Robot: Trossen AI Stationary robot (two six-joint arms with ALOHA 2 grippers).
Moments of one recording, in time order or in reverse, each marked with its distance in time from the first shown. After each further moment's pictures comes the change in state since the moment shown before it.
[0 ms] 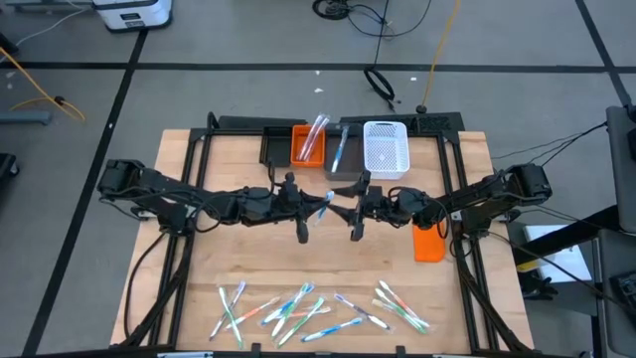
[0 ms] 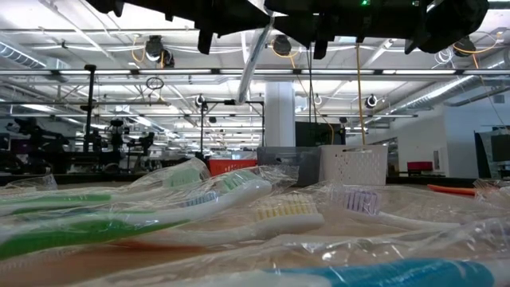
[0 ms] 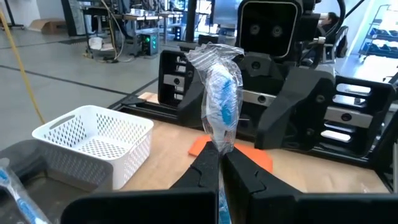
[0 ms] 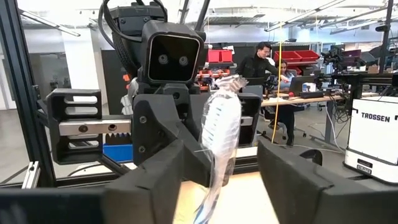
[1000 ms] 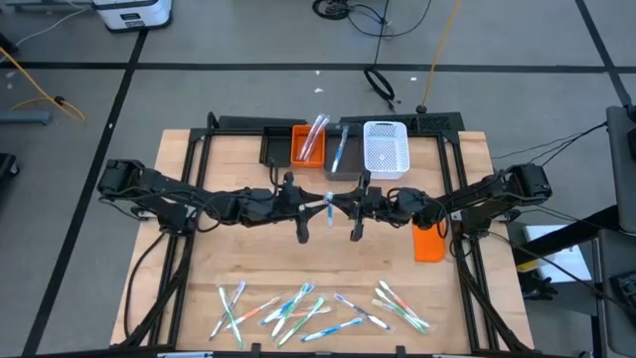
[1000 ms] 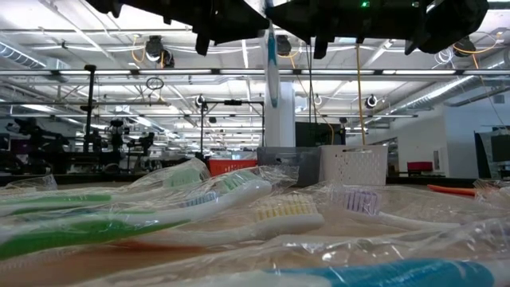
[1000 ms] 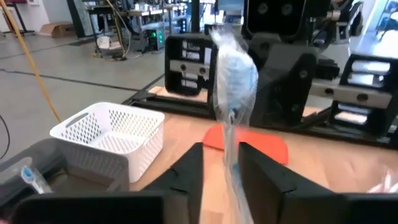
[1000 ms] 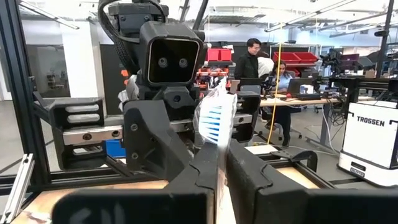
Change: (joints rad) left arm 0.000 0.000 0.000 -0.055 -0.028 0.061; right arm -0.007 0.000 0.000 -0.008 0.000 -0.037
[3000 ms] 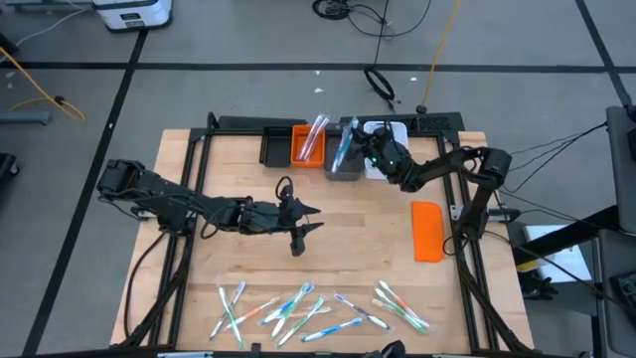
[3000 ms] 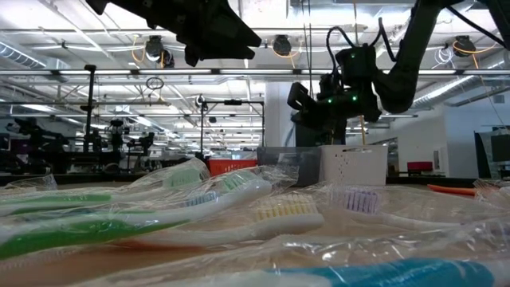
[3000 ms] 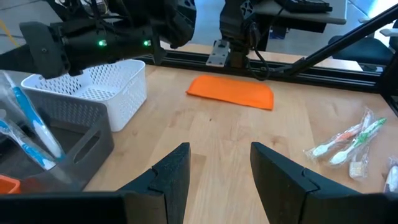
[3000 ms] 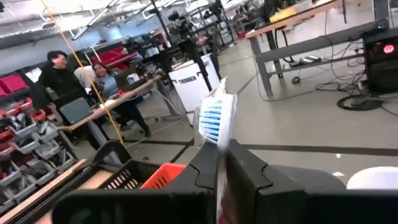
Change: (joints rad) left arm -0.066 0.000 0.000 -0.200 0.000 -0.080; right arm -0.573 0.313 0.000 0.140 0.183 0.429
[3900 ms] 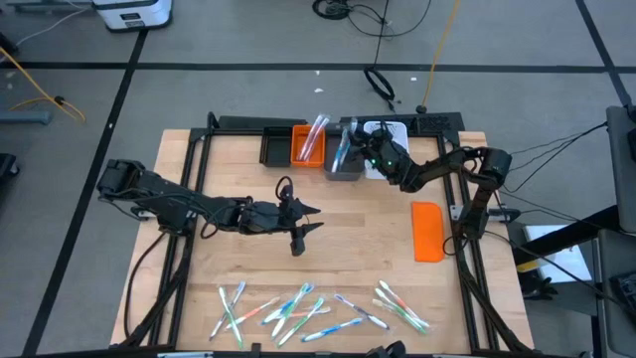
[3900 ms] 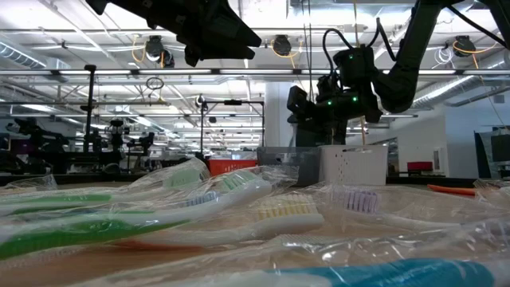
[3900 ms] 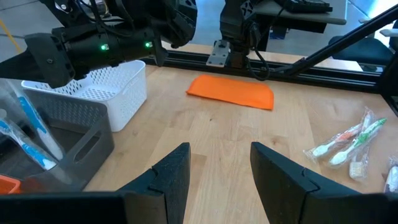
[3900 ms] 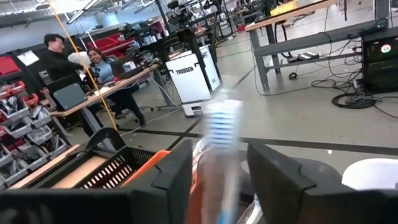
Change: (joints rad) left arm 0.000 0.000 0.000 0.000 0.000 -0.001; right arm 0.003 -0.002 0.000 -0.049 0.003 -0.042
